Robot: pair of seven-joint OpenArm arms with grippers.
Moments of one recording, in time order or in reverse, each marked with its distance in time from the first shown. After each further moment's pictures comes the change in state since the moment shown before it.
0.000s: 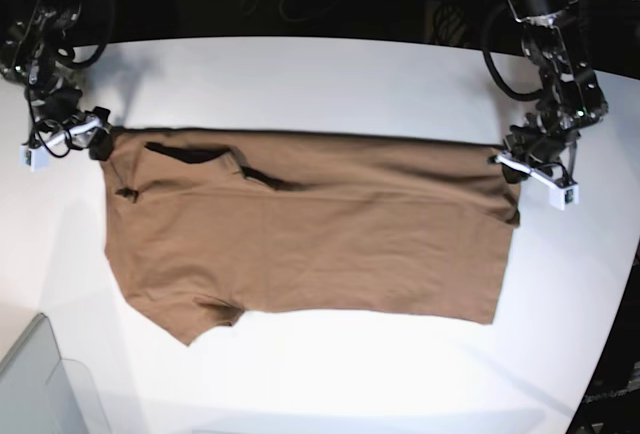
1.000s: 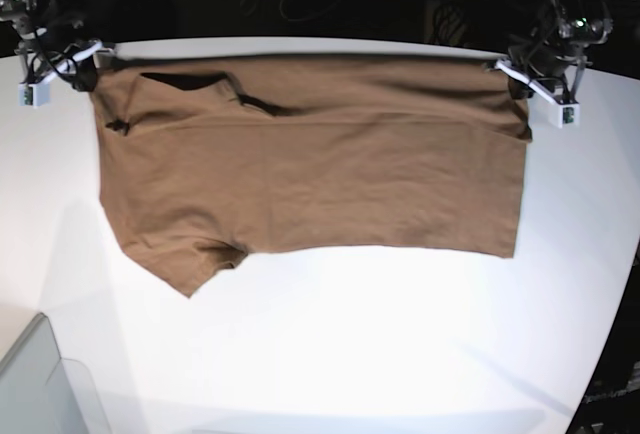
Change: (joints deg) left arm 22.8 0.5 -0.1 19.6 0.2 -0.2 1.9; right arm -21.6 -1.3 0.2 20.0 -0.9 0.1 0.5
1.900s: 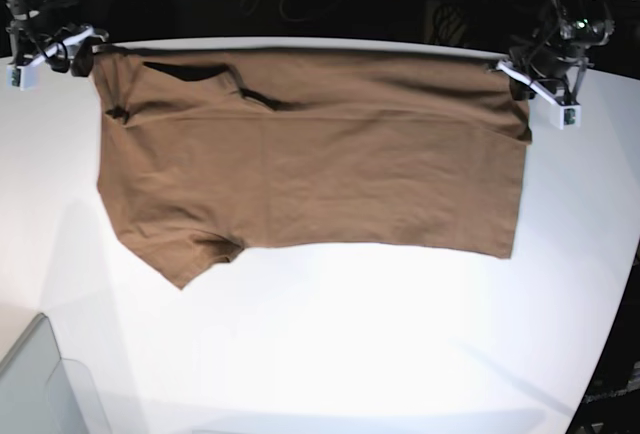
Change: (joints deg) left arm 0.0 -0.5 0.0 0.2 0.1 0.0 0.1; right arm -2.3 -4.2 6.4 4.6 0.0 0.0 -2.5
